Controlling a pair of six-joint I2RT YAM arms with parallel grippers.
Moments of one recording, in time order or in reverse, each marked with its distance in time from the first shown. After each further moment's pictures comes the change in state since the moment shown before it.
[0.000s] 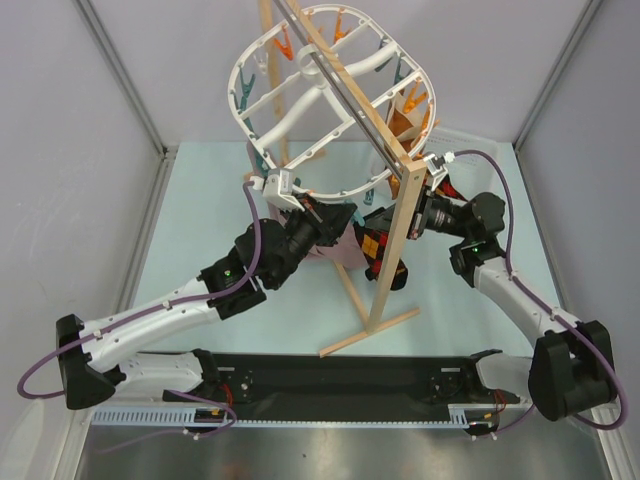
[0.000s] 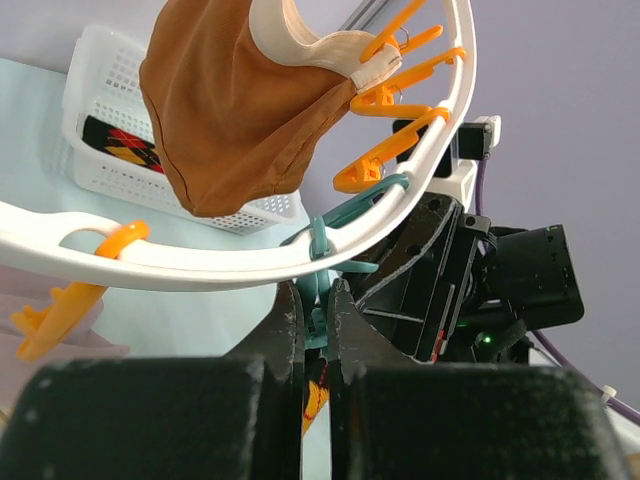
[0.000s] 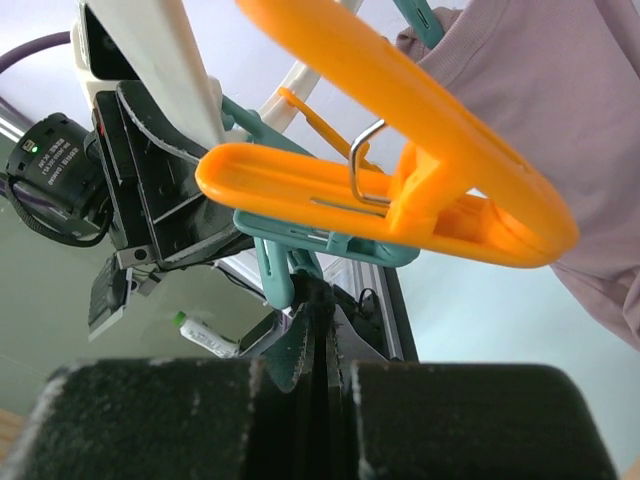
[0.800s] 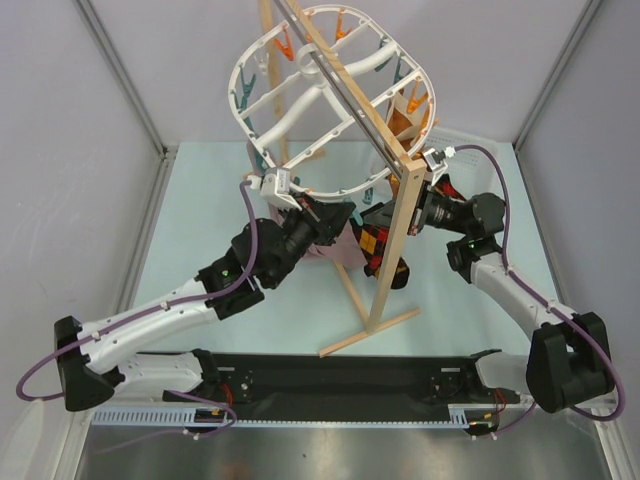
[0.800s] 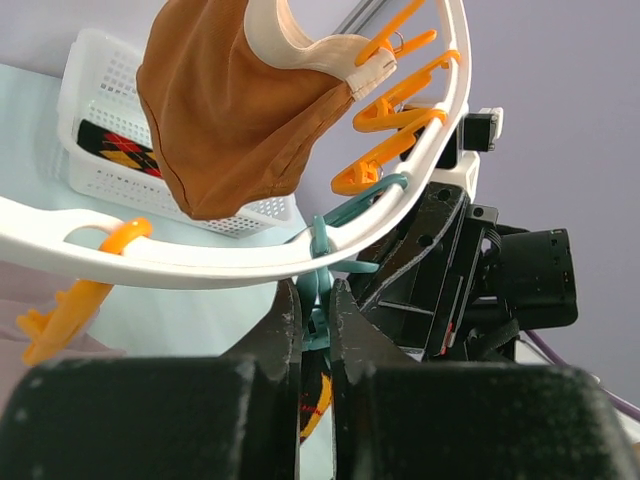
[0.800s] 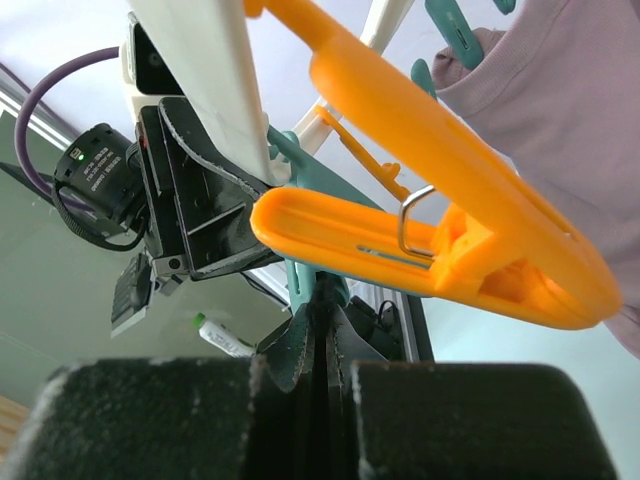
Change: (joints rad) left arm 0.010 -0.009 -0.006 0.010 0.020 0.000; right arm 0.016 0.042 0.025 0.140 -0.001 0.114
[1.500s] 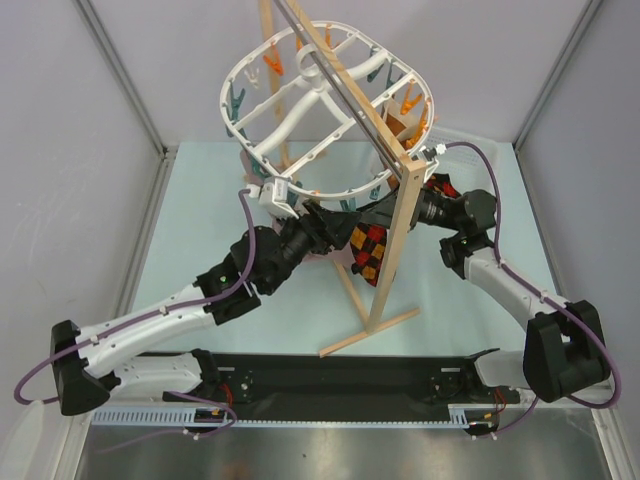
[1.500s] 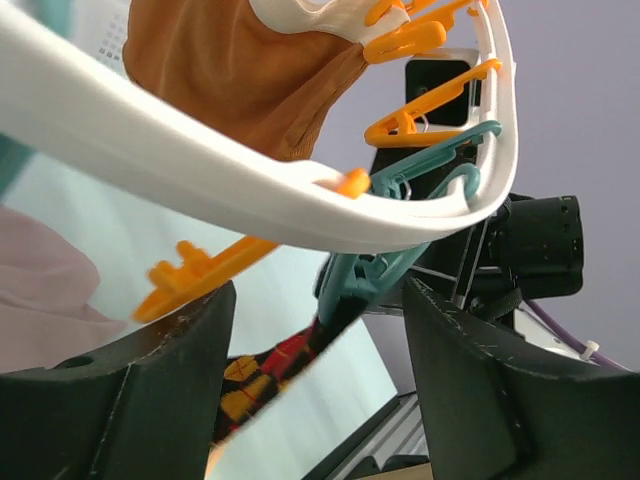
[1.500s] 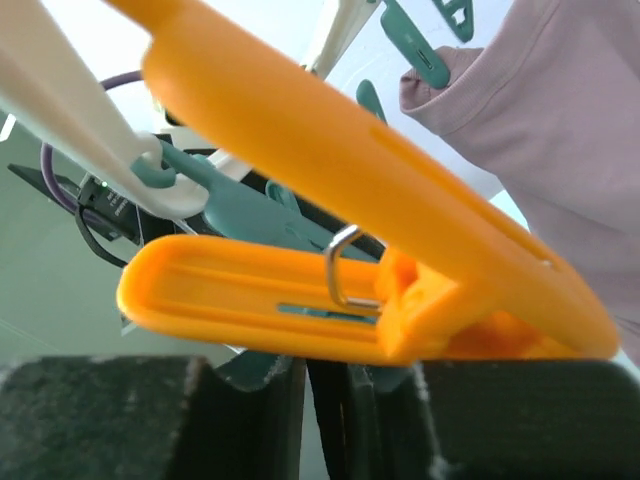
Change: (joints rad) left arm 0.011 -0.038 -0.079 0.010 0.022 -0.048; right arm 0.037 0.057 0.030 0.035 0.016 0.021
